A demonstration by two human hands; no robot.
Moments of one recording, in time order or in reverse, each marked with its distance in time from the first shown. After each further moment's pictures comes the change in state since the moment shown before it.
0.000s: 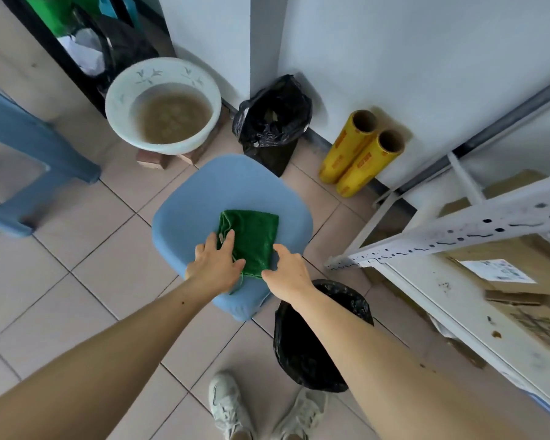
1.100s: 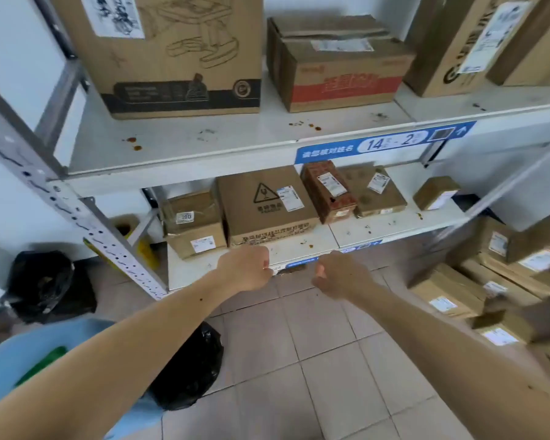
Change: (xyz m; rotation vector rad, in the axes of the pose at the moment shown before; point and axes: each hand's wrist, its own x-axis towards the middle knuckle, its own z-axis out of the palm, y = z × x) left_hand -0.440 0.410 0.061 0.725 -0.103 1.143; right_hand -0.537 0.302 -0.240 -0.059 0.564 0.489
